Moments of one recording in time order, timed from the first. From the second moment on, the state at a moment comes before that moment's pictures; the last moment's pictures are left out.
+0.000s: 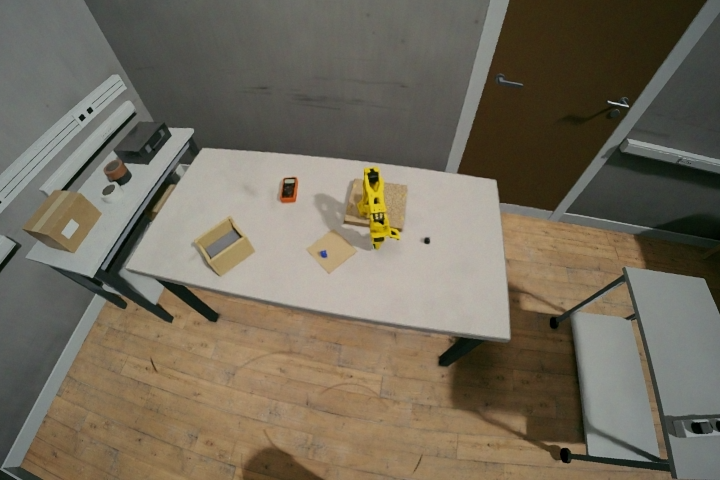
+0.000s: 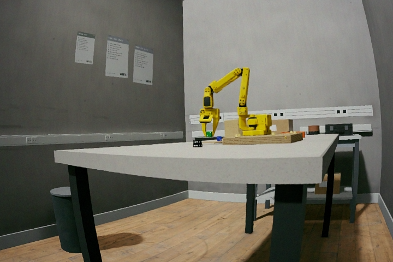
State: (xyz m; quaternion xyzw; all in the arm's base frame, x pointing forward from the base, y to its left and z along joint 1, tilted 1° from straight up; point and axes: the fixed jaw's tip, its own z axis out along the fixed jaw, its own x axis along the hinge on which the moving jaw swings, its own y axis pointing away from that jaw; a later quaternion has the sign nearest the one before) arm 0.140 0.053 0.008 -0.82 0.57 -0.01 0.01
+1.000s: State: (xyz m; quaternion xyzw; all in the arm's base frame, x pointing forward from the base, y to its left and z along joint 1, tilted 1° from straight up) arm 0.141 0.054 -0.001 -0.82 0.57 -0.01 0.01
